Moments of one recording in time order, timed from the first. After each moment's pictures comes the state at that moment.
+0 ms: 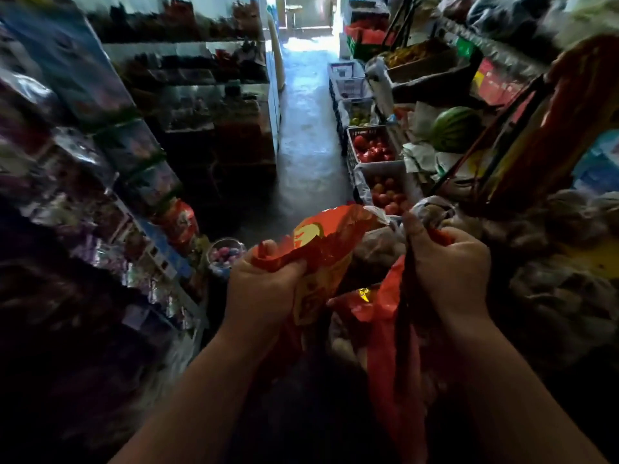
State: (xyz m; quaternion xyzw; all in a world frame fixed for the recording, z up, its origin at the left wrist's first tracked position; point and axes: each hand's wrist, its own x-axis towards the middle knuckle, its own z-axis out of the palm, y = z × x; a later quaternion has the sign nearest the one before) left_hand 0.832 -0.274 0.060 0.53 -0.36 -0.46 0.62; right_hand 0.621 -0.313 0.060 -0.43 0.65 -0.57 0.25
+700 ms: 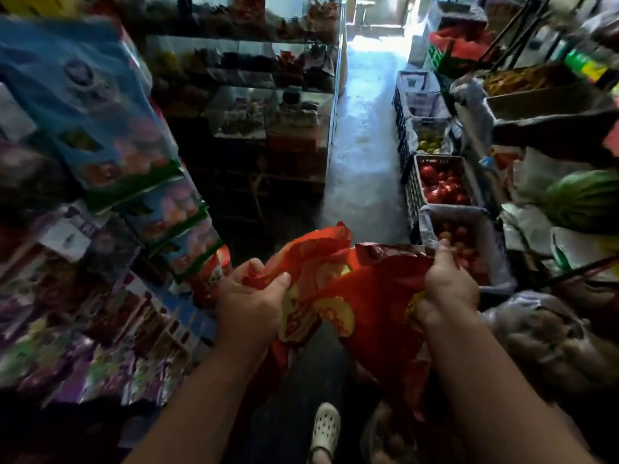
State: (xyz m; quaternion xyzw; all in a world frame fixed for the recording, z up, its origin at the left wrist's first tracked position) left_hand 1.004 -0.555 0.007 0.62 -0.28 -0.34 0.65; right_hand 0.789 -0.663 0.001 -0.18 0.67 -0.58 0.44
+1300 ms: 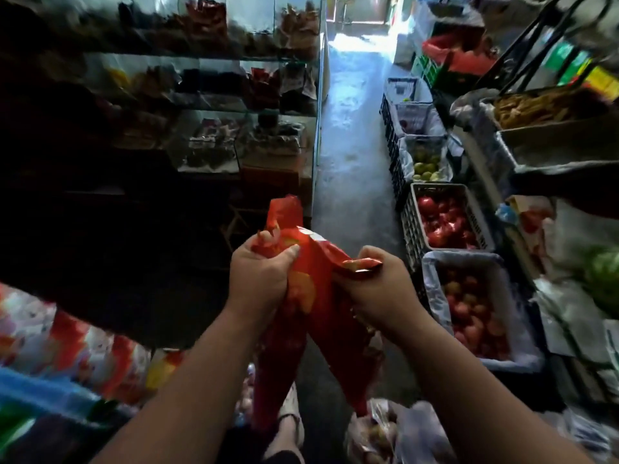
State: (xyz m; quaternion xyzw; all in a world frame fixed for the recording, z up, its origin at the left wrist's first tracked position) left_hand 1.059 -0.969 0.021 0.58 -0.28 -0.42 0.64; right_hand 0.890 -0.986 0.024 -0.61 0.53 -0.38 0.44
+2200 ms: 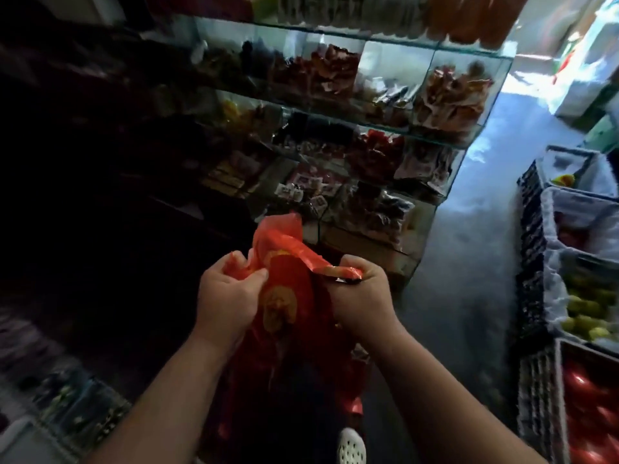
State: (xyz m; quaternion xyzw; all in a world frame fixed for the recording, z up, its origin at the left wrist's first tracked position) left_hand 1.327 -1.364 0.035 0.66 -0.18 -0.27 0.68; right_hand 1.187 -1.468 0.014 -0.58 0.37 -0.35 0.63
